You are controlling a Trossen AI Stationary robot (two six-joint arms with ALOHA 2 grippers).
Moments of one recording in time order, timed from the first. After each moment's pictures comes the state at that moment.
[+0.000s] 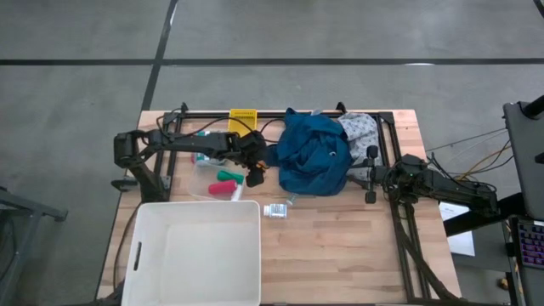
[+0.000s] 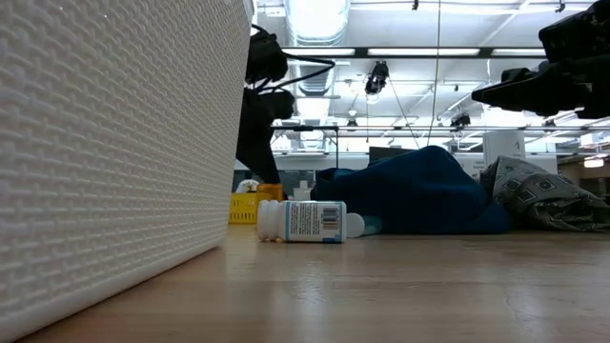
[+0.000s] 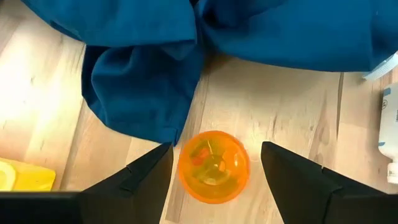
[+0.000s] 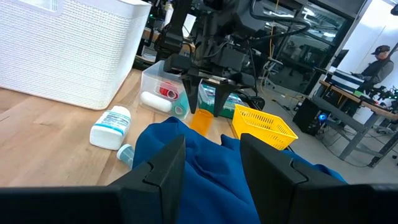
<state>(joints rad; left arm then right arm) 0.28 1.72 1.08 -0.40 0.04 0.07 -0.22 0.01 0.06 -0.11 -0.13 -0.32</state>
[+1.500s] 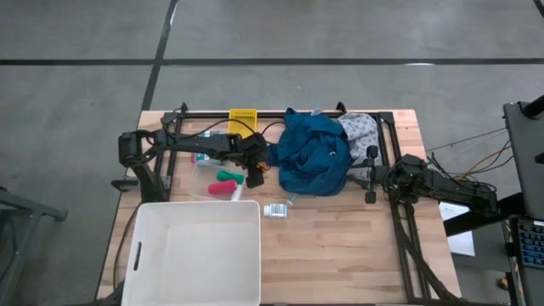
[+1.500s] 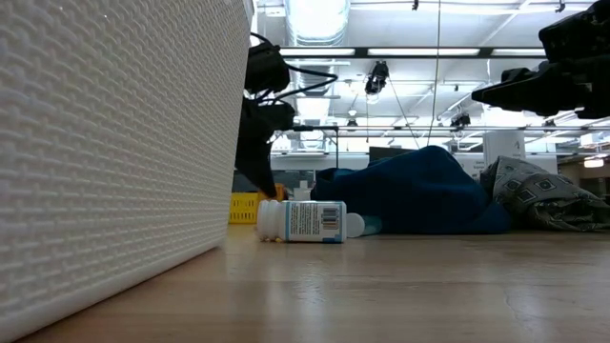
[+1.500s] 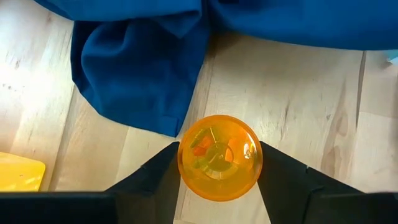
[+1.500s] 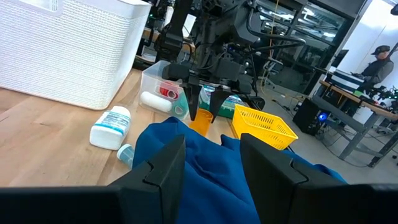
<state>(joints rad) 0.28 1.76 1.07 -0.40 0.03 0.07 -0.22 0.01 0.06 -0.11 -0.13 -0.32</state>
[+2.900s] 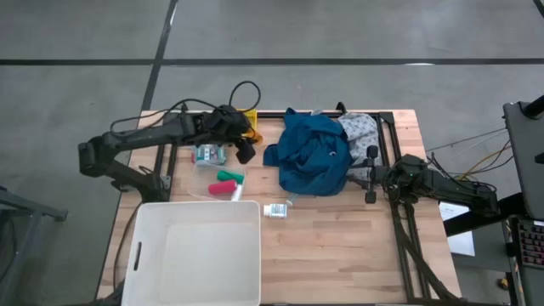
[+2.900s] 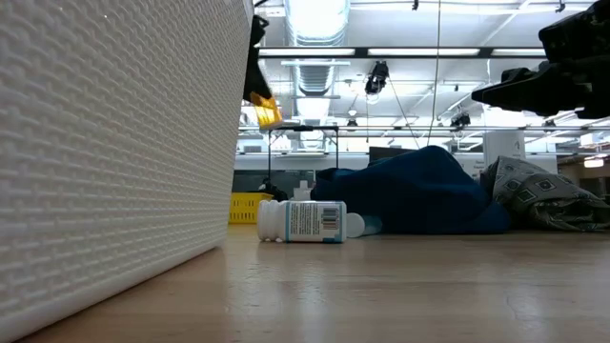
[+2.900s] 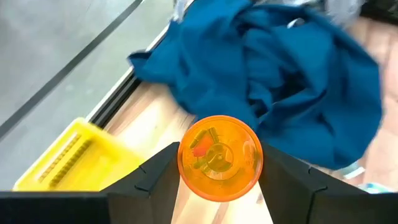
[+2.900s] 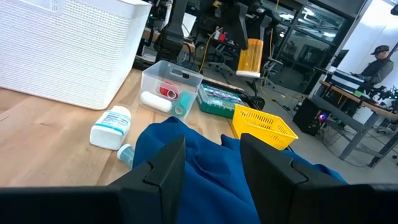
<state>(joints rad) 0.35 1.39 1.15 -0.52 -0.12 -0.09 -0.22 0.01 0.06 -0.11 -0.13 -0.32</state>
